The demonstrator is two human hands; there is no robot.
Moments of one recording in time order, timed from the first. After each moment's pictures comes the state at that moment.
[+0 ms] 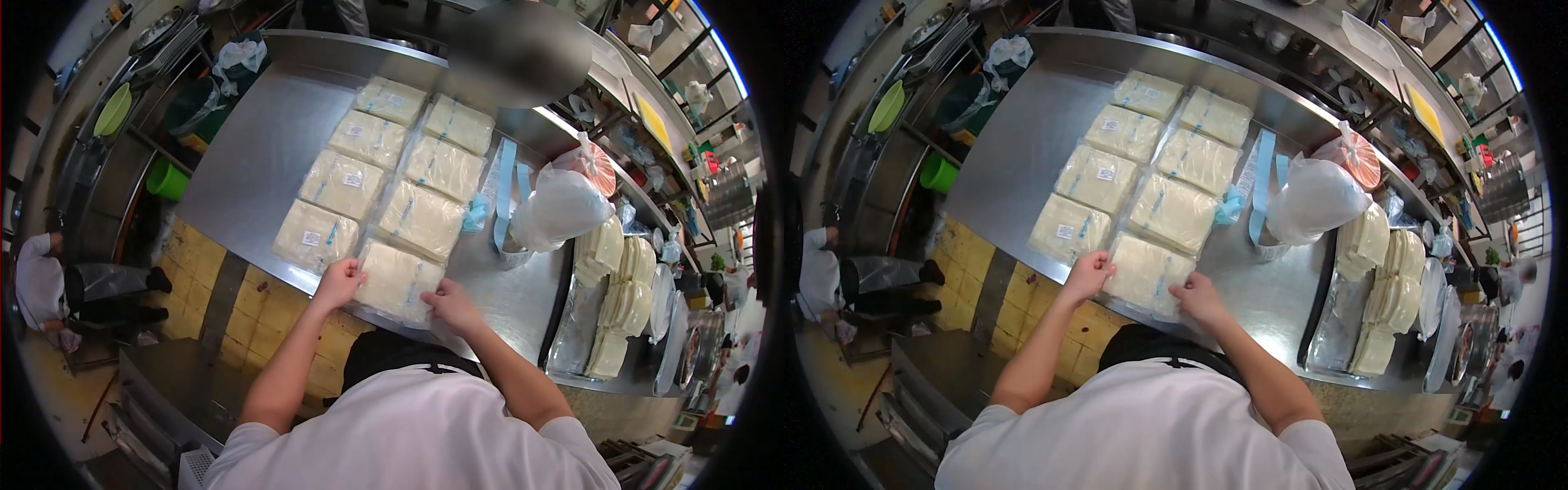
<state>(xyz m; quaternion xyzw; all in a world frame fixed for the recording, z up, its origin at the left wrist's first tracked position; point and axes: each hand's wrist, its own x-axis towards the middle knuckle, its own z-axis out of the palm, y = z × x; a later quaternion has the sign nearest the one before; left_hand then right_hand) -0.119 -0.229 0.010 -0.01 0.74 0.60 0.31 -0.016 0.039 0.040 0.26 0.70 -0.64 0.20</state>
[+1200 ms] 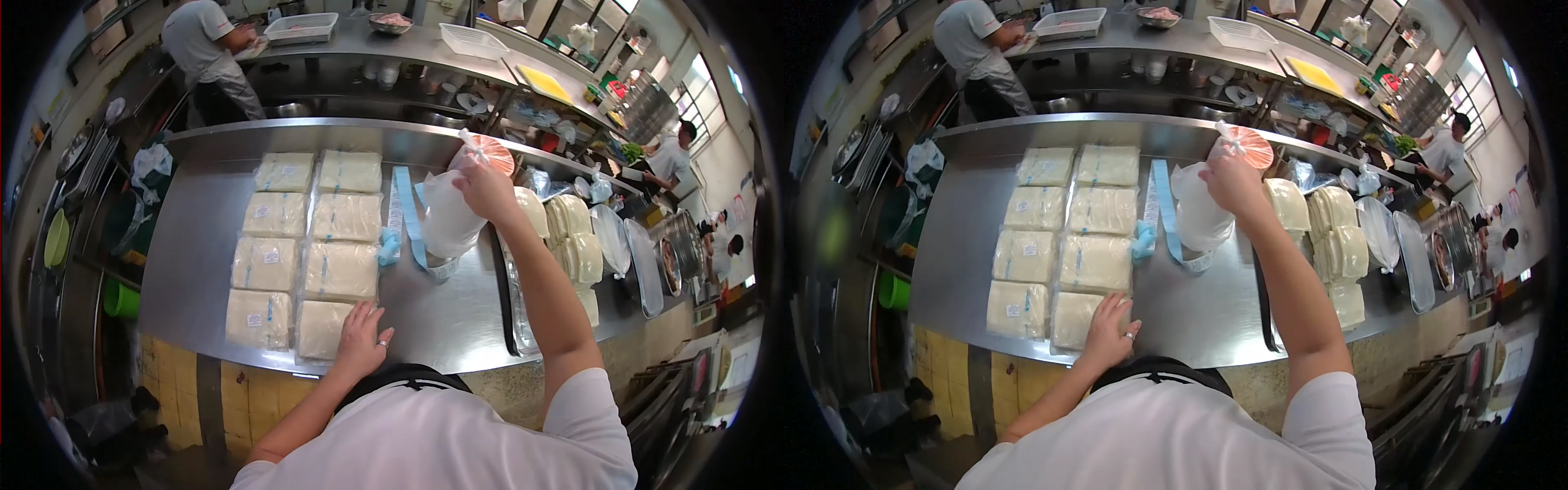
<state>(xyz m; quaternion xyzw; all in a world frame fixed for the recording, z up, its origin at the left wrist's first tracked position) -0.057 -0.098 0.081 0.38 0.83 0.41 0.10 -0.102 0.257 0.264 0.21 0.97 -0.05 -0.10</state>
